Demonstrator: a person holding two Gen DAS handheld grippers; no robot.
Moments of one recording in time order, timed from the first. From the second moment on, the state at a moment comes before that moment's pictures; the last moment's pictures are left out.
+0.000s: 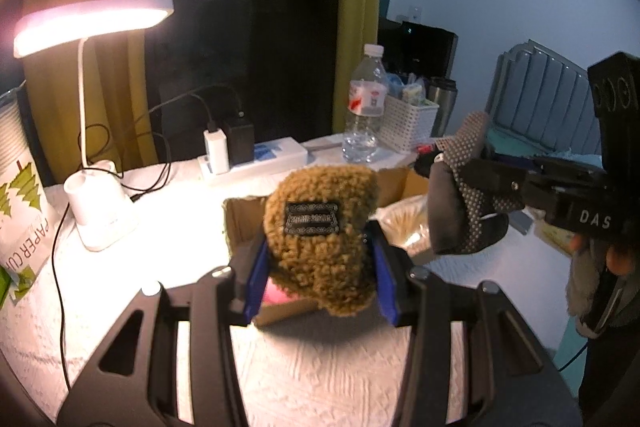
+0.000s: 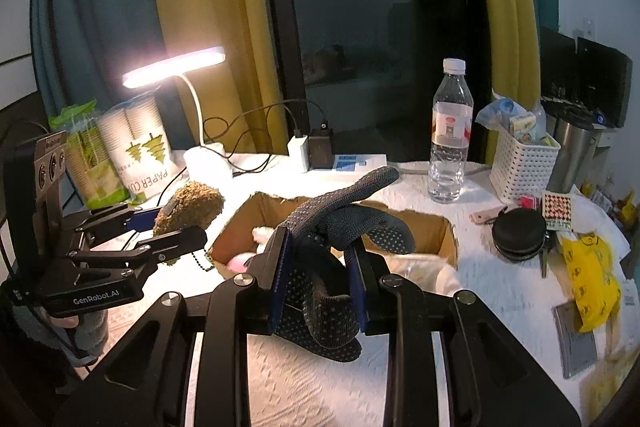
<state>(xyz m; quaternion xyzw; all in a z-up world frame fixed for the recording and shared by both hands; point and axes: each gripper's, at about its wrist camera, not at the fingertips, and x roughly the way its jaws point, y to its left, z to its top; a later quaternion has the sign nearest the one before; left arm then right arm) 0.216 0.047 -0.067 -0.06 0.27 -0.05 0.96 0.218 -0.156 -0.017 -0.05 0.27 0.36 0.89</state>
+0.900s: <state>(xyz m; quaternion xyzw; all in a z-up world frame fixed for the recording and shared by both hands) 0.280 0.063 -0.112 -0.09 0.31 -0.04 0.94 0.288 -0.111 -0.069 -0.04 0.31 0.36 0.88</state>
